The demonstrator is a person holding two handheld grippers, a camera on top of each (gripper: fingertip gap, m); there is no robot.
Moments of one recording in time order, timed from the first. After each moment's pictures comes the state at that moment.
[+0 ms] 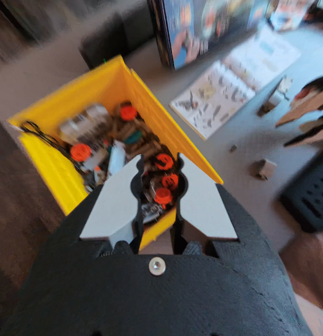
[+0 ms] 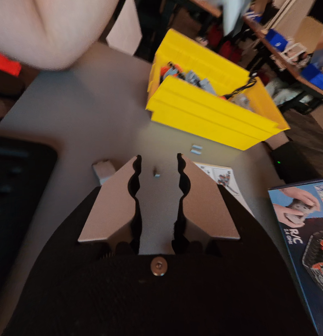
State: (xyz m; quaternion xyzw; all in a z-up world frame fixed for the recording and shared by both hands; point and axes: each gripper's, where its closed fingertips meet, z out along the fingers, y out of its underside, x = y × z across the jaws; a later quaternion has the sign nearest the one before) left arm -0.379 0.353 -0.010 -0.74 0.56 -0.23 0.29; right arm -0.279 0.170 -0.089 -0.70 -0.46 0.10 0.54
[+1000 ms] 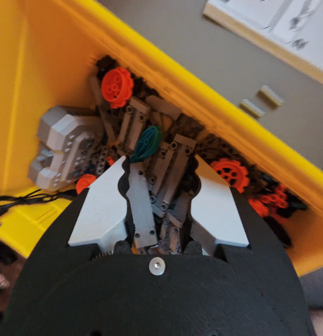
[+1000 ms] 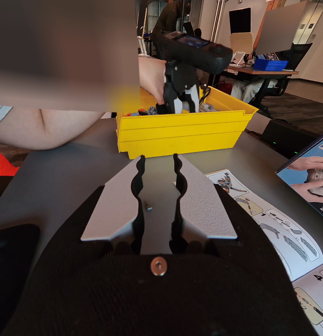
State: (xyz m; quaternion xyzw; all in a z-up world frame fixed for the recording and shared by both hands) left arm -0.335 0.415 -0.157 -0.67 0.73 0.01 0.16; right arm -0.272 0.213 -0.070 -0.71 -0.26 0.20 0.63
